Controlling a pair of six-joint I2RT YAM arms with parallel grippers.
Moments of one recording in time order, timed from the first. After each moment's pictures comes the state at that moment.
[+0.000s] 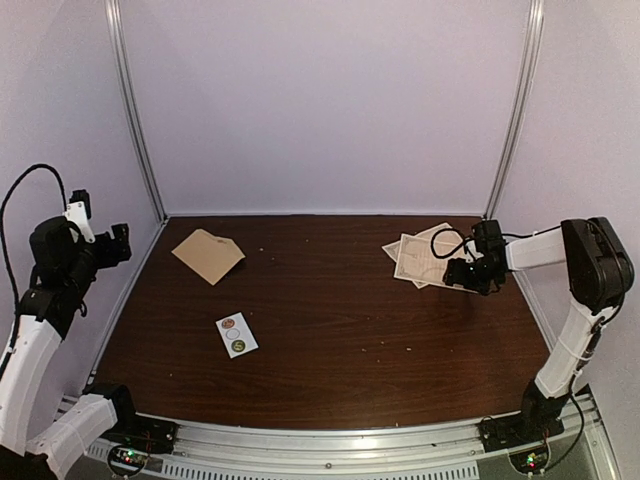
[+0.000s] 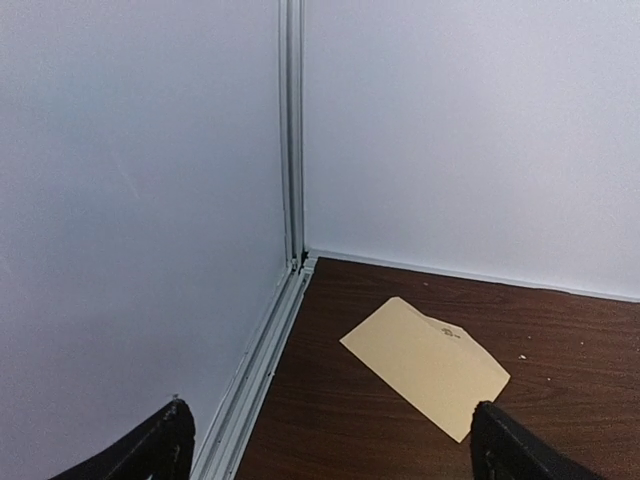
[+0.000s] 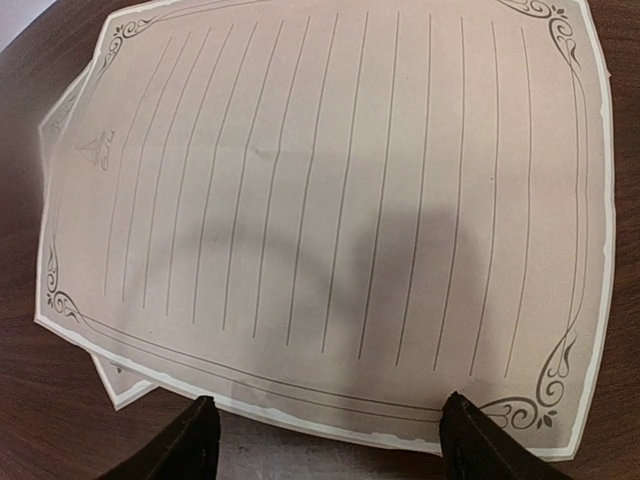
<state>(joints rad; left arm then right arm) 0.07 0.65 0.68 -0.21 -0.12 -0.06 0.10 1.78 0.95 -0.12 -0.06 0.33</state>
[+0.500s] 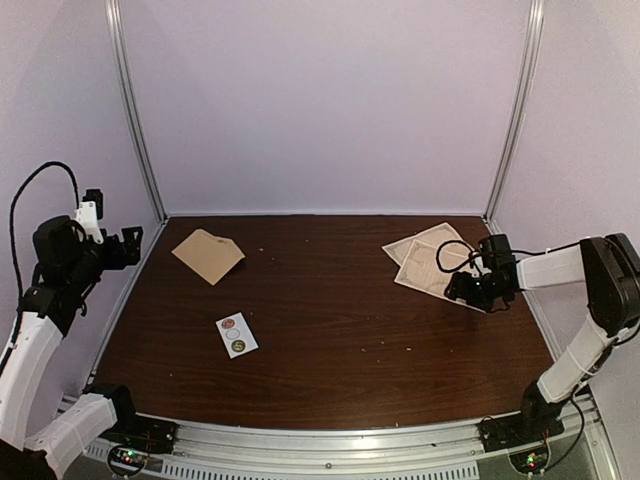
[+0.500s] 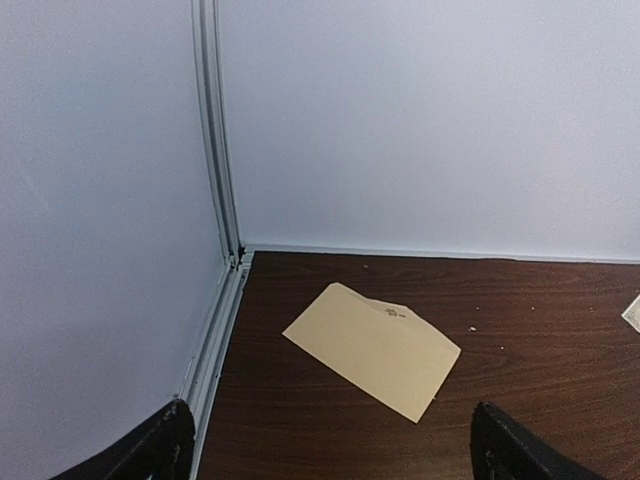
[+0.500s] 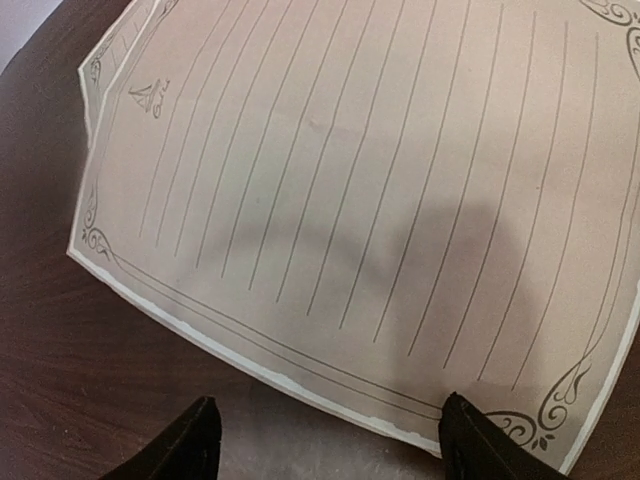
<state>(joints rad) 0.07 0.67 0.68 -0.21 0.07 -0.03 0.13 1.61 0.75 -0.09 -0.12 0.43</state>
